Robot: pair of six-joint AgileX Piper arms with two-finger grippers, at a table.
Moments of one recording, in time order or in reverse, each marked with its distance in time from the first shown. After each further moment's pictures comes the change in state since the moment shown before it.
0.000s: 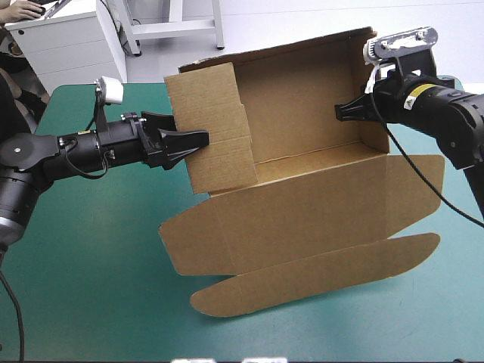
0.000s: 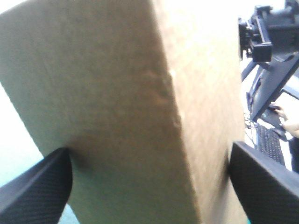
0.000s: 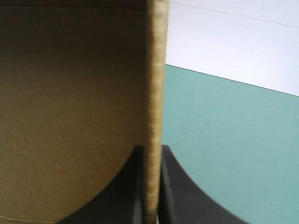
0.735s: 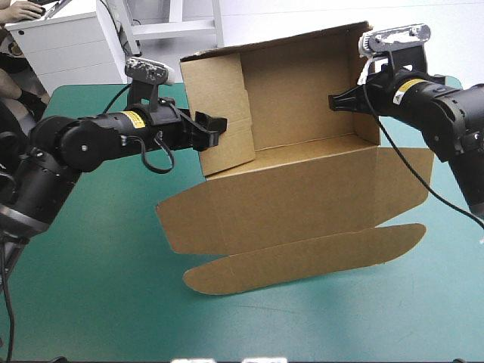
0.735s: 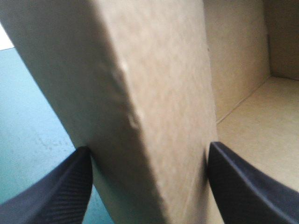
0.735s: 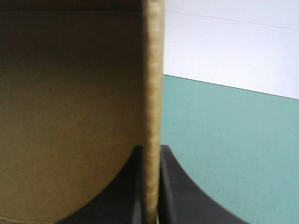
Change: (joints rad) left arm -0.430 0.070 -0.326 1.049 -0.256 -0.919; right arm 0.008 0.044 0.004 -0.036 -0.076 0.081
